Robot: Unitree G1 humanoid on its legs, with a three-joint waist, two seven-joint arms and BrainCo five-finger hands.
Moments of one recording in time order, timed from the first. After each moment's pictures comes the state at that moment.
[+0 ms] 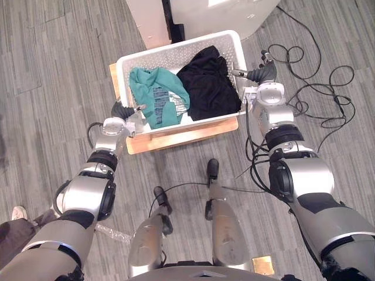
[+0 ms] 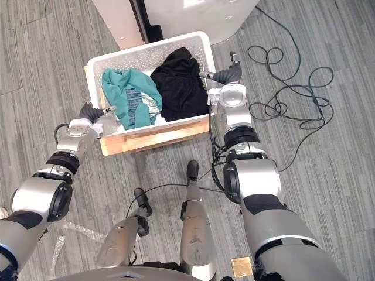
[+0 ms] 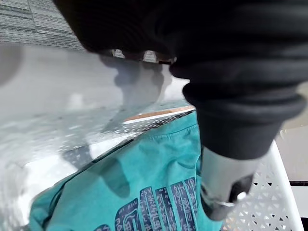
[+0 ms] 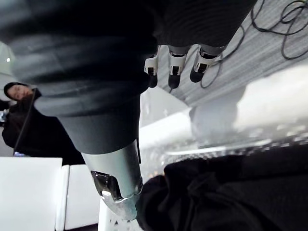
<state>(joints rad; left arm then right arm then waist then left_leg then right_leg) -0.97 0.24 0.00 1.12 -0.21 0.00 0.13 -1.16 -0.34 -0.04 1.00 0.06 0.03 -0.22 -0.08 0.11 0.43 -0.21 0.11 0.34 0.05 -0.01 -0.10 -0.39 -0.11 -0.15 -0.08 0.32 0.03</state>
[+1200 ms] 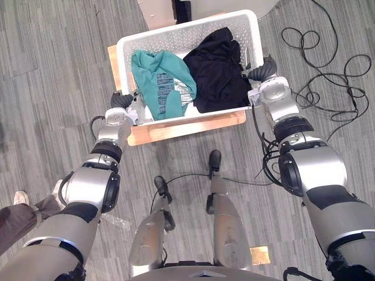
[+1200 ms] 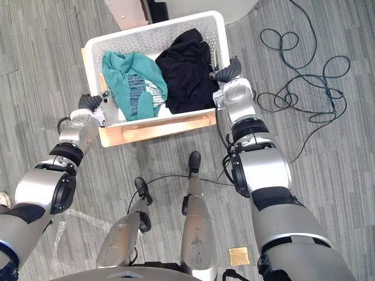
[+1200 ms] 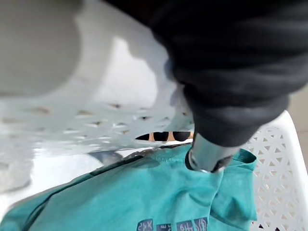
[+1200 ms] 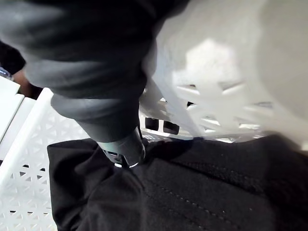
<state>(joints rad) -1.04 0.22 0.00 1.15 -0.34 0.01 0.24 -1.22 -0.42 0.12 1.16 -0.16 0.02 -0.14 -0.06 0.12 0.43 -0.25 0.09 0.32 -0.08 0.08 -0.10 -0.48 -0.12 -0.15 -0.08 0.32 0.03</state>
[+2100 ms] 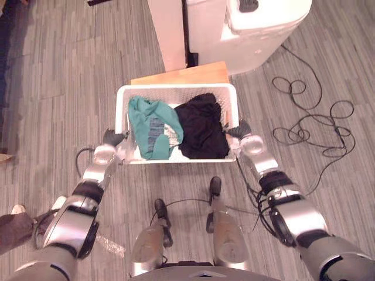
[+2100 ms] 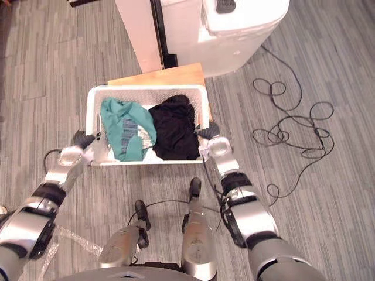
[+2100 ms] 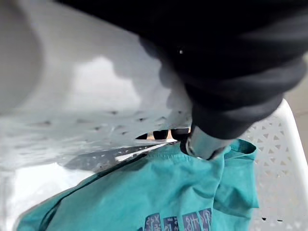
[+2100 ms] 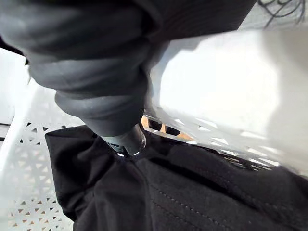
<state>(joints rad) -0.53 0.40 -0.20 0.75 -0.37 0.07 0.18 -0.66 -0.33 0.19 0.74 0.08 0.11 -0.11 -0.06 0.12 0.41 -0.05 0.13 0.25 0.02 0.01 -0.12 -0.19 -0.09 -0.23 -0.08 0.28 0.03</state>
